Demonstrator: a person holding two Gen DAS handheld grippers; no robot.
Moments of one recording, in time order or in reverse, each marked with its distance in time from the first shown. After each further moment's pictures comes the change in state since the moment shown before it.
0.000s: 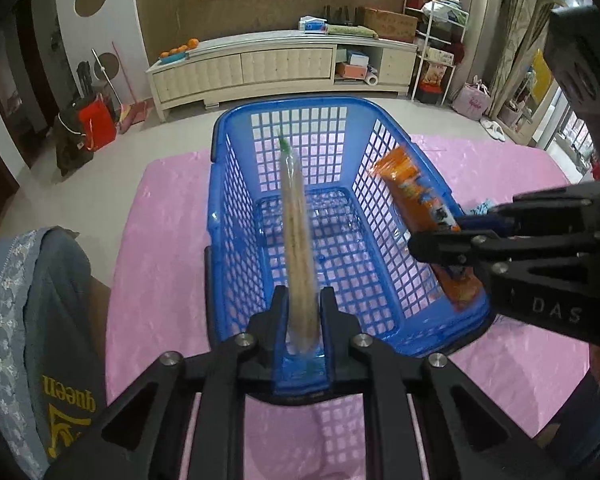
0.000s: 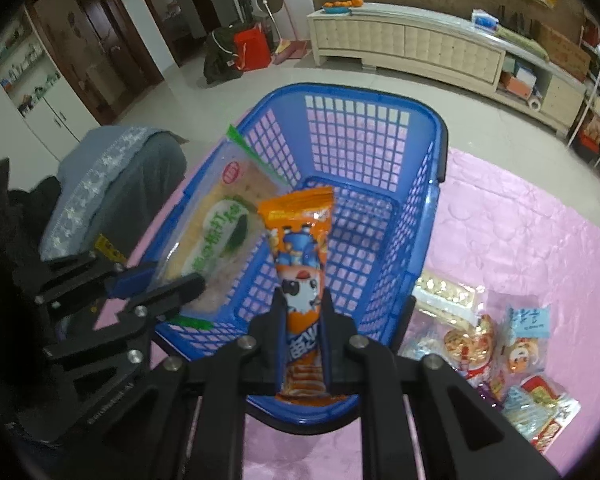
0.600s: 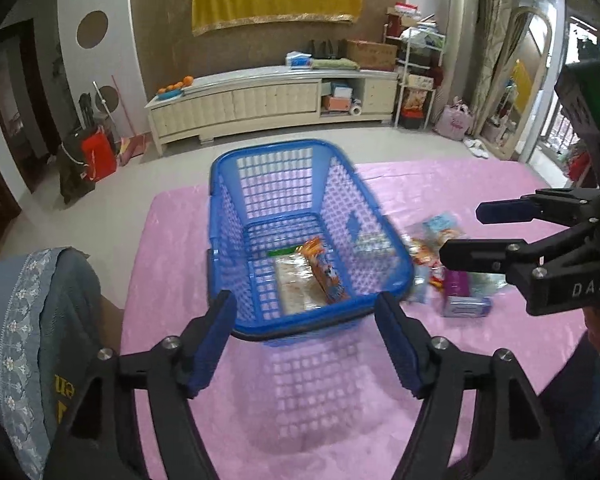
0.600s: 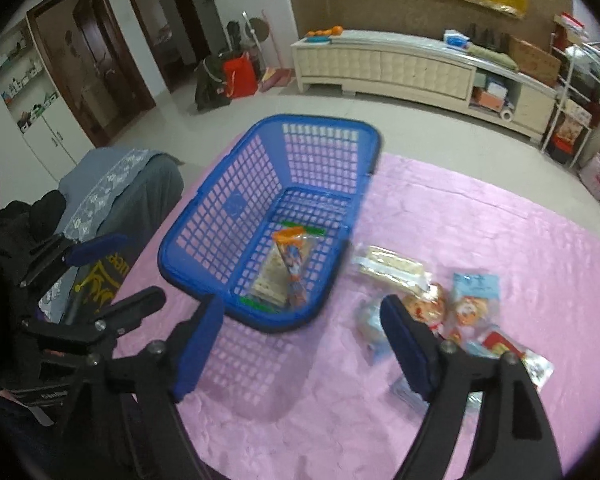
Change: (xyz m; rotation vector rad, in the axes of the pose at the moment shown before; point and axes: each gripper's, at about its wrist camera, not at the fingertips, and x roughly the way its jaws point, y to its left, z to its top) left arm -0.081 -0.034 -0.021 0.035 -0.128 -0.020; right arm -0.090 -0.022 -0.051 0.063 -0.124 -0.030
